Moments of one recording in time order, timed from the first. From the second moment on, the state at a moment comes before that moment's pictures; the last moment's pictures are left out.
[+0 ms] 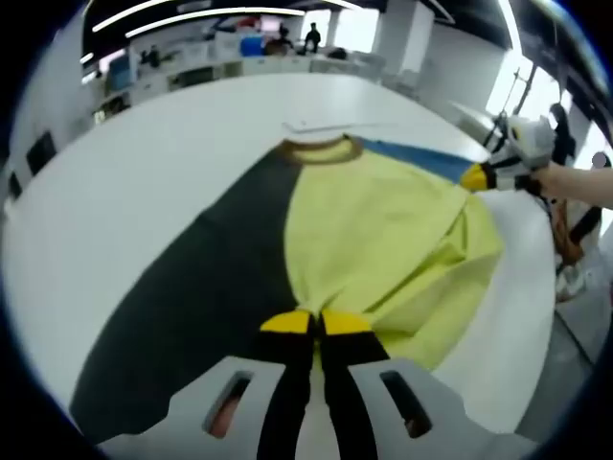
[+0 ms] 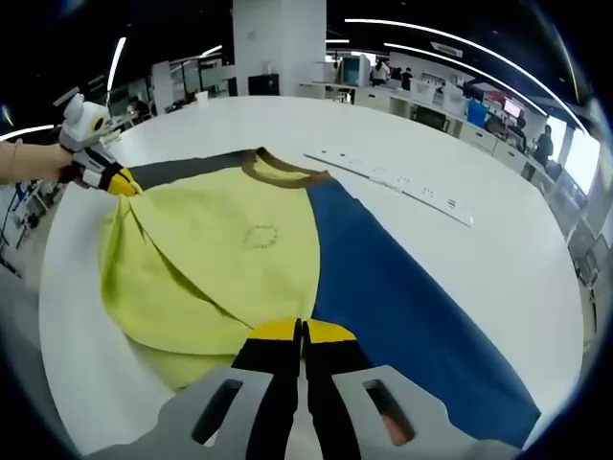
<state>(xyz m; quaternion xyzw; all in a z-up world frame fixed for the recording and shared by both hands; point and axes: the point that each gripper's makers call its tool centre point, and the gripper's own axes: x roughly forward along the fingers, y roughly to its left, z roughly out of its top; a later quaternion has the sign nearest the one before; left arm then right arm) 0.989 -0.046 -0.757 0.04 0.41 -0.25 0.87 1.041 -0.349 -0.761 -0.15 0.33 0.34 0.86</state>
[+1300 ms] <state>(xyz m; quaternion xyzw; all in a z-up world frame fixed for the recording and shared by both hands) 0.966 -0.037 -0.689 0.03 0.36 -0.25 0.90 1.007 -0.385 -0.697 -0.13 0.28 0.29 0.91</state>
